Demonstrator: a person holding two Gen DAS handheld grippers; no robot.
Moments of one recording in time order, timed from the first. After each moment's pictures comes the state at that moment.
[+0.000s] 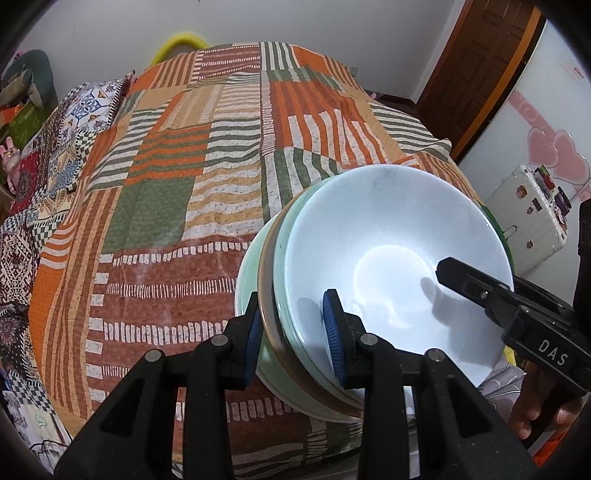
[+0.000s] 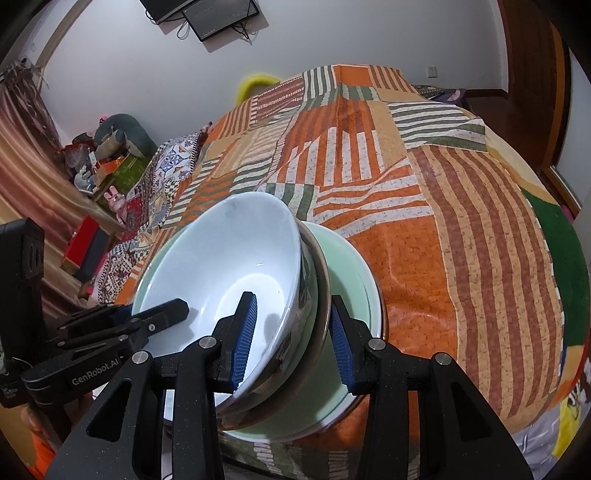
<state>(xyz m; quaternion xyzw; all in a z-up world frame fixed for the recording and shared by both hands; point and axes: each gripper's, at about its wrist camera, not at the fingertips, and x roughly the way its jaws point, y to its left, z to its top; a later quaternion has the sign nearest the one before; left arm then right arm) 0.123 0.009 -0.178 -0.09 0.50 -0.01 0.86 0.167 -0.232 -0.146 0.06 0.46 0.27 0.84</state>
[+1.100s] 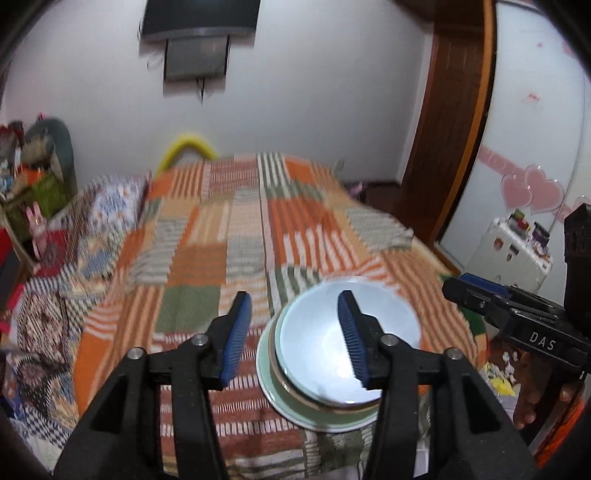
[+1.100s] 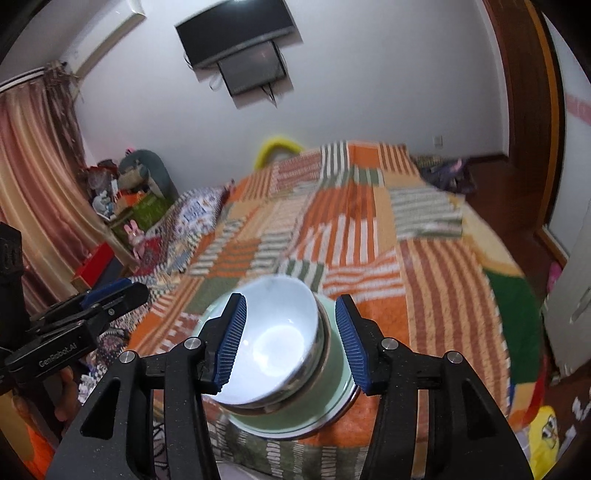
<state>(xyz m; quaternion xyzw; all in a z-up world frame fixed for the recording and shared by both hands) 0.048 0.001 -0.057 -0.05 0.30 -0.01 0.95 0.129 -0.258 -0.064 0.05 0.33 0.29 0.90</state>
